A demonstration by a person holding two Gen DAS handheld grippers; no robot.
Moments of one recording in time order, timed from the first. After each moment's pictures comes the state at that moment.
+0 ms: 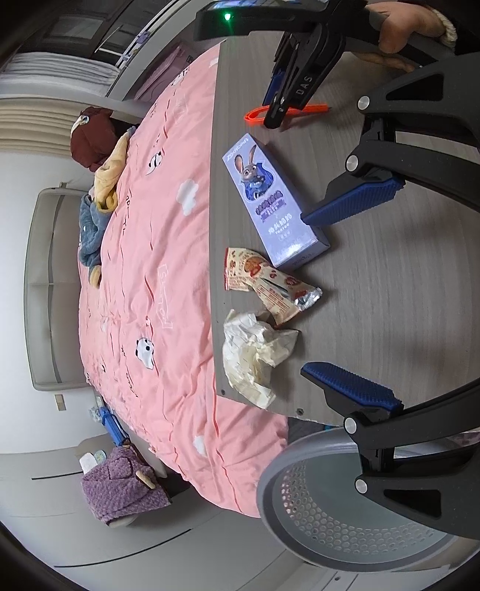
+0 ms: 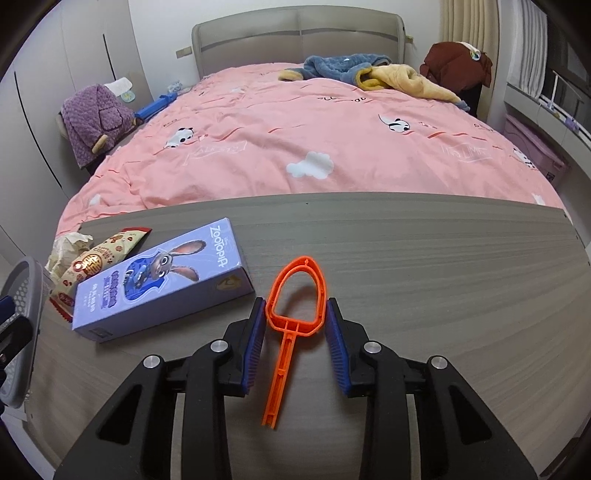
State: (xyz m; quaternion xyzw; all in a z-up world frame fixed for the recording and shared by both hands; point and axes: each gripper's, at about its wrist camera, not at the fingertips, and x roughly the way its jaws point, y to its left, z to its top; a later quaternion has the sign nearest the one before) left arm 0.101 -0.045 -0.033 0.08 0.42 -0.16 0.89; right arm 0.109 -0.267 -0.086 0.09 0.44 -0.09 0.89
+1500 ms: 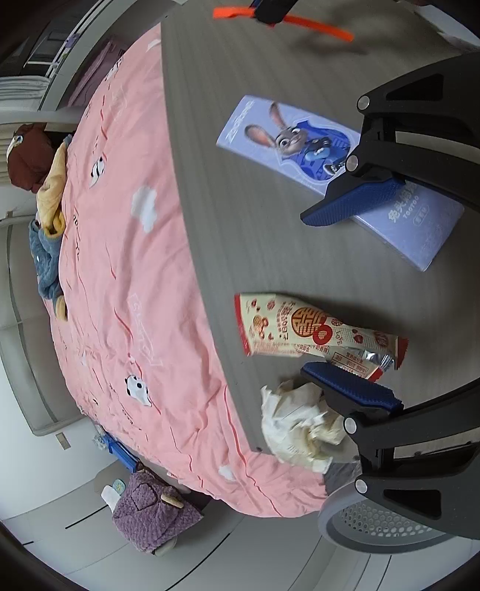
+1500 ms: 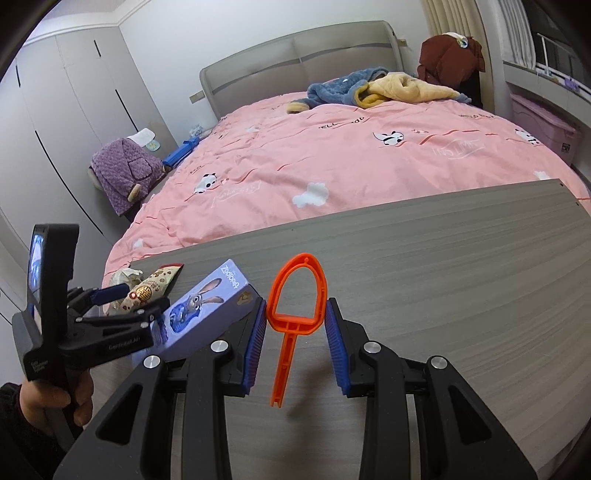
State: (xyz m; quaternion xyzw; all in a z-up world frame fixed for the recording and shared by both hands) left arm 0.141 -0.135 -0.069 0.19 0.46 -0.15 0.85; right arm 0.048 -0.316 -0.054 0.19 0.37 -0.04 0.91
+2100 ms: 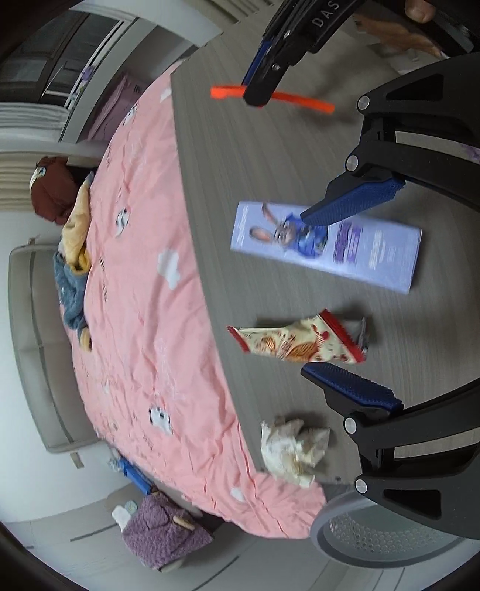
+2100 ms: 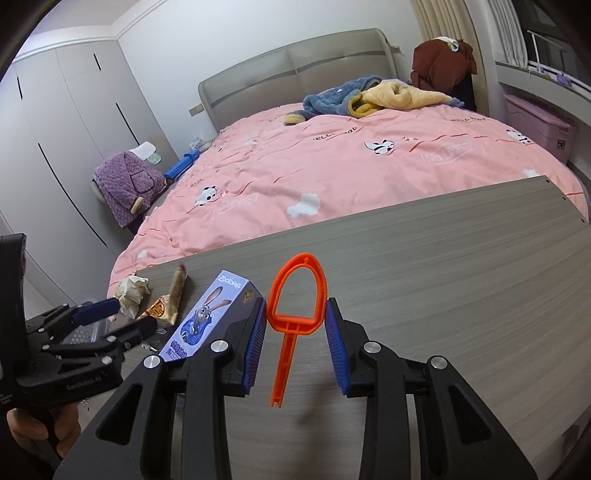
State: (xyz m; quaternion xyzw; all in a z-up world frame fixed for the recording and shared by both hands) left arm 0.083 -0.155 -0.032 0.16 0.44 -0.22 0.85; right arm 0.026 -0.327 -0.045 0.20 0.35 -0.04 0.92
